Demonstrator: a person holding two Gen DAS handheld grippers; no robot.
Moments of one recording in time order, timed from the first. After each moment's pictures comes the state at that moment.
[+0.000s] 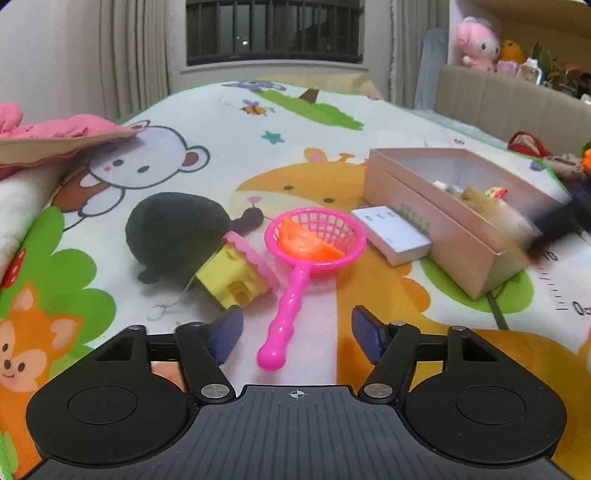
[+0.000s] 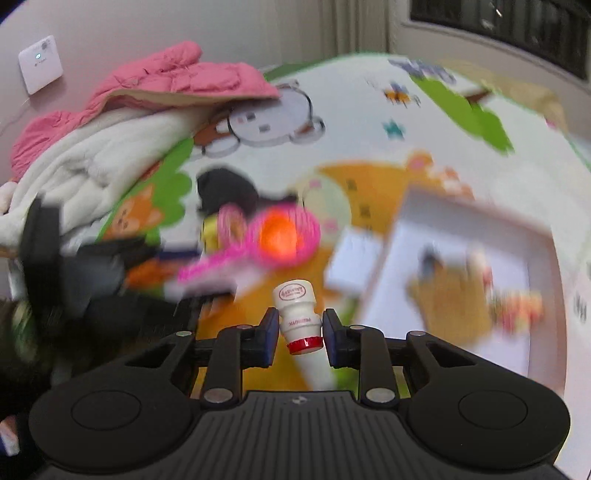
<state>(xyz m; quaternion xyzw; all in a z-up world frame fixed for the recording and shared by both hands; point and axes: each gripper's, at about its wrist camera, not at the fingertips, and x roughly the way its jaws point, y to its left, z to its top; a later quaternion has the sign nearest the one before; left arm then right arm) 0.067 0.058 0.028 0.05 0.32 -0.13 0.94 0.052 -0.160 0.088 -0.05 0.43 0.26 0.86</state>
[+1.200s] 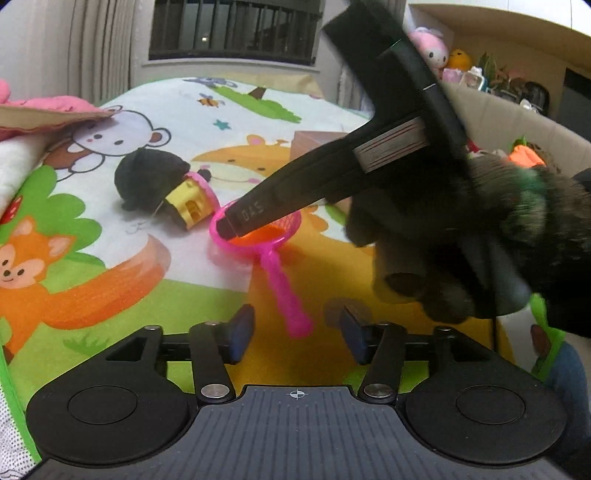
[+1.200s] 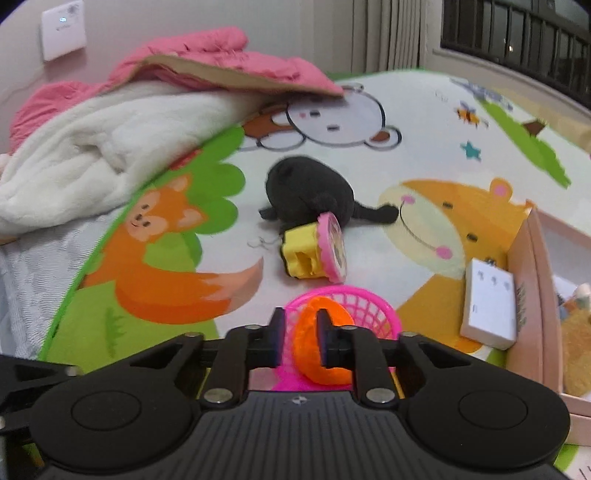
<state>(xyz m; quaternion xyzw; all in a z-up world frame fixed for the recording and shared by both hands) -0.050 0.081 0.034 0.01 0.32 -0.22 0.92 0.073 -0.014 0.025 -0.09 0.37 0.28 0.88</state>
